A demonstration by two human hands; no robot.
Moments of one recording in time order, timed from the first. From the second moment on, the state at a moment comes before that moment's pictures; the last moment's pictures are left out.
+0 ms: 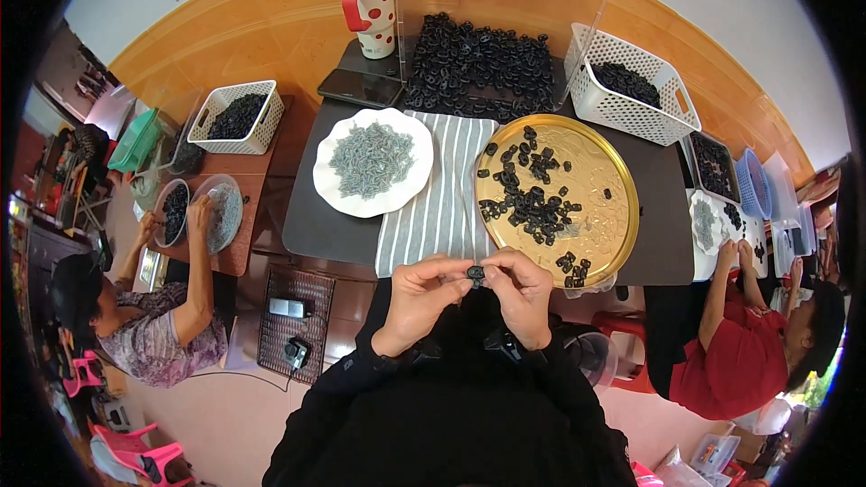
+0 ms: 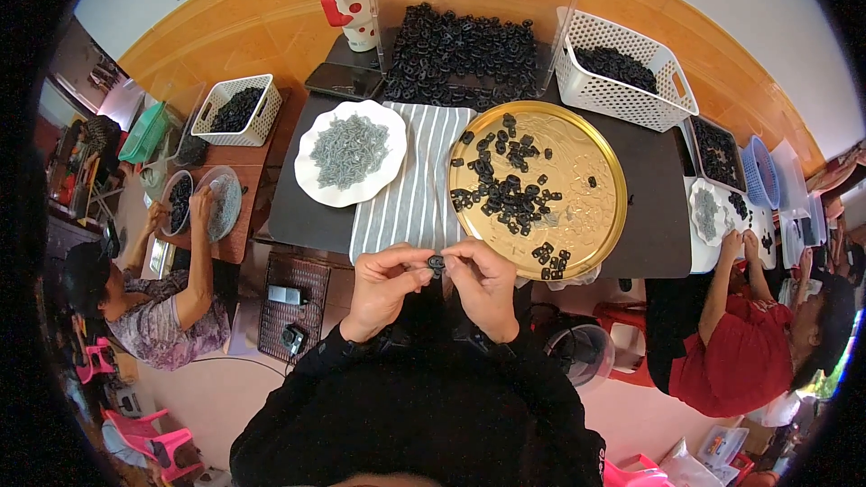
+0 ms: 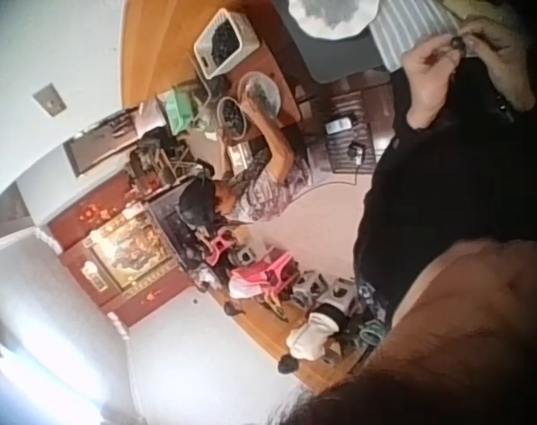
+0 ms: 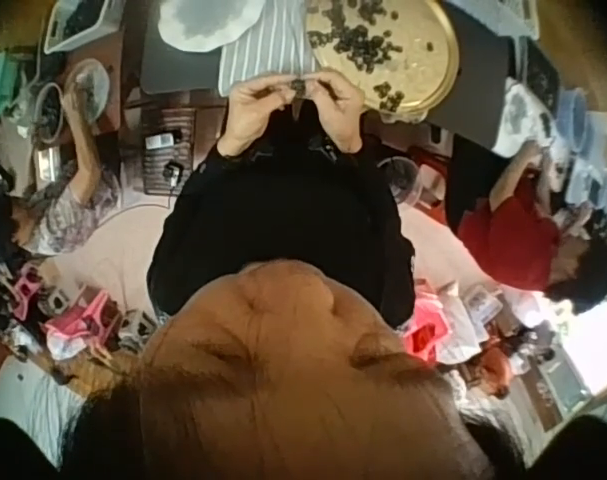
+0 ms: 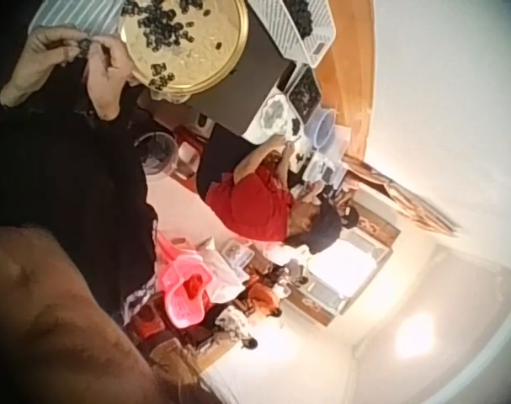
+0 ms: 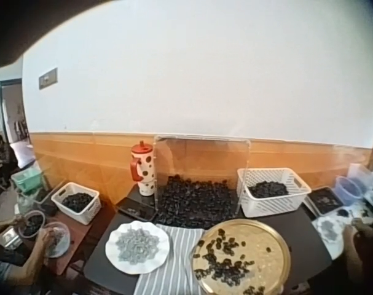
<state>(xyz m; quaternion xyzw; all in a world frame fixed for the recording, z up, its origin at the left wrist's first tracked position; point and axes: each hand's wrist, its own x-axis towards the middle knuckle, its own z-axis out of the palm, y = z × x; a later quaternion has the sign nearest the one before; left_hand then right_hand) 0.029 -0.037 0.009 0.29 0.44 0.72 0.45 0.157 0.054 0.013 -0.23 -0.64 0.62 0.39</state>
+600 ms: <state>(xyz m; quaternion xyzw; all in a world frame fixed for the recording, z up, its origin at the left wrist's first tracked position) 0.030 -0.039 0.008 0.26 0.42 0.74 0.46 0.158 0.054 0.011 -0.20 -0.69 0.59 0.38</state>
